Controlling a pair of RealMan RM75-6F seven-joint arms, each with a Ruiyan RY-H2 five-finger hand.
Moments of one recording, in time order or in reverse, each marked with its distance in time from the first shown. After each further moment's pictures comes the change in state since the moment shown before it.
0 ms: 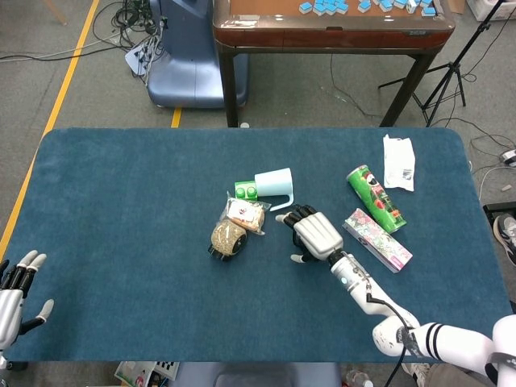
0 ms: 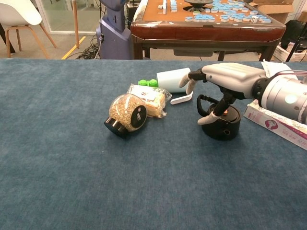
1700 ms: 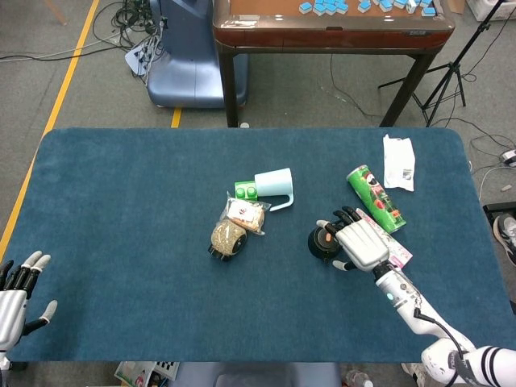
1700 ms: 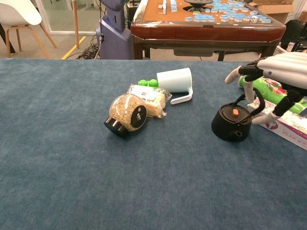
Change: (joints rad) left arm -0.001 0.003 0.002 -0.024 0.021 -0.009 0.016; right arm -0.133 0.267 -0.147 -0.183 -0.056 0.178 -0.049
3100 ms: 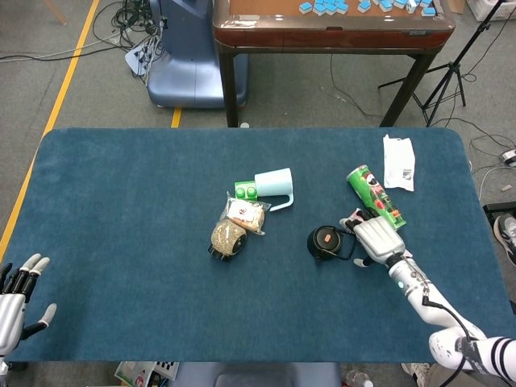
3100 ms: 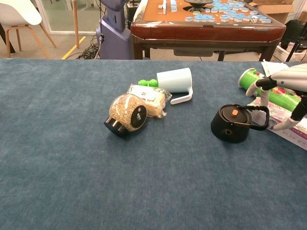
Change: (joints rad) left arm 0.017 0.010 0.010 -0.022 0.016 0.024 0.007; right arm 0.044 0.069 0.016 0.002 0.221 -0.200 -0.076
